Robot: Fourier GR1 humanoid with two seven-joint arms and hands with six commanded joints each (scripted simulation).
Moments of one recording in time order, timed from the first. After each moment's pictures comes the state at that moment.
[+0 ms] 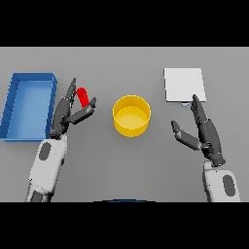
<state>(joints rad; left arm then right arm) -0.34 0.02 0.00 -1.16 -0.17 0.08 -0.05 0.02 -0.10 0.05 -1.63 0.11 0.03 -0.05</state>
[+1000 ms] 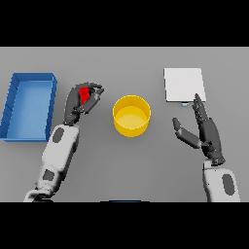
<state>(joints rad) -0.57 -0.04 0.11 -0.80 -0.14 0.16 -0.30 0.01 -0.09 0.05 -1.62 0.12 0.01 -0.04</state>
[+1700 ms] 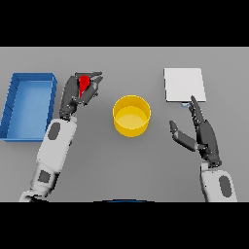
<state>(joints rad) -0.56 0.00 0.02 -1.03 -0.23 0.15 -0.14 0.03 -0.08 0.07 -1.62 0.15 0.01 -0.07</state>
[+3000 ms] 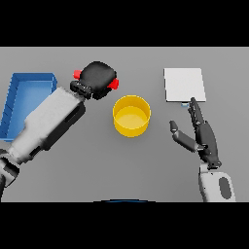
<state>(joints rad) -0.93 0.33 -0.65 -0.99 -0.77 -0.27 0.13 0.05 -0.06 0.07 -1.64 0.12 0.01 -0.02</state>
